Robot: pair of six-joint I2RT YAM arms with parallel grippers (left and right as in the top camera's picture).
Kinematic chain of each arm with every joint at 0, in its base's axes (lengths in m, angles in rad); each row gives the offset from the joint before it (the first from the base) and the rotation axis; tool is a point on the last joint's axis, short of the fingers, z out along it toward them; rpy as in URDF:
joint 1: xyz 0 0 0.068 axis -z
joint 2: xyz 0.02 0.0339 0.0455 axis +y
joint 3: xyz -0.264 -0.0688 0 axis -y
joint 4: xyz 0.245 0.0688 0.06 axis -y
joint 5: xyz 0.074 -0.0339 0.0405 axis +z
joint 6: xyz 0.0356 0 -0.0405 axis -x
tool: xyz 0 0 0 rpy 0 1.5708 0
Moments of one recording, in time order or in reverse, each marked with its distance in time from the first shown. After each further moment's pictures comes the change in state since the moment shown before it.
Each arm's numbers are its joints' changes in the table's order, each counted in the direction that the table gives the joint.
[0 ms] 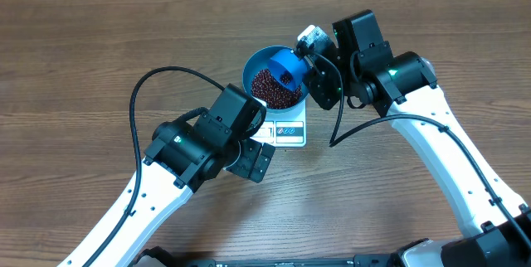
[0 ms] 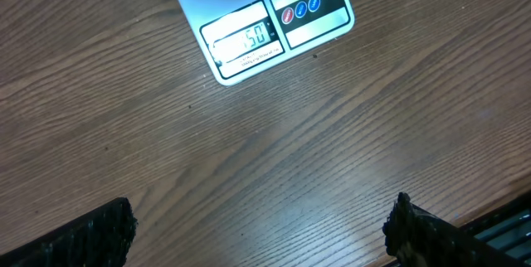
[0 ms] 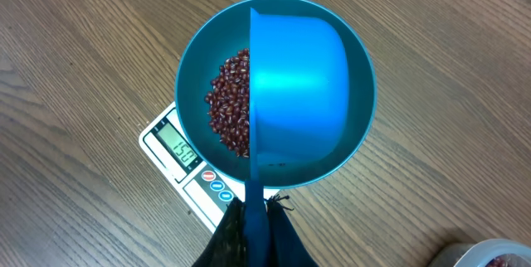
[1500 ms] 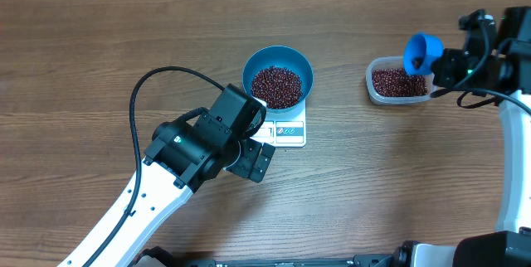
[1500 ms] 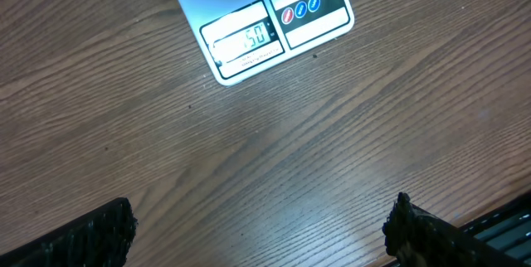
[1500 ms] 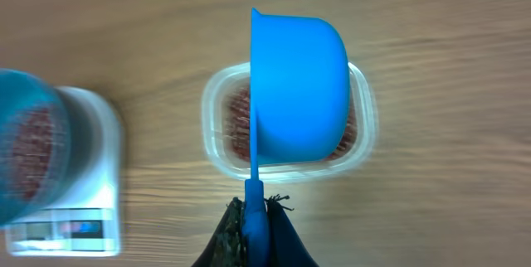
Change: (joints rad) left arm 0.000 0.000 0.000 0.000 0.000 0.000; right arm 0.639 -0.076 -0.007 -0.126 -0.029 -0.263
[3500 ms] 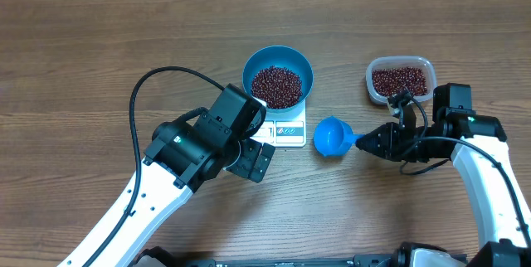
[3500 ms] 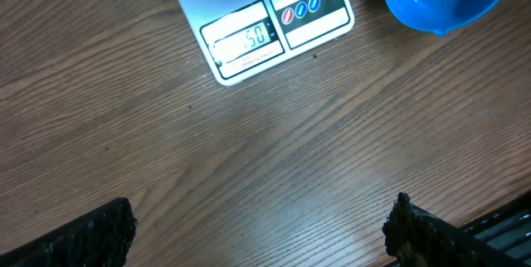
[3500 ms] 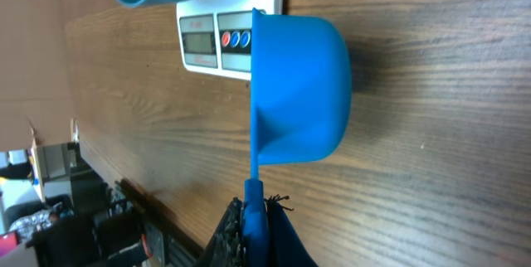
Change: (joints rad) left arm 0.000 0.000 0.000 0.000 0.000 0.000; right arm -0.078 -0.144 -0.590 0.045 0.579 0.021
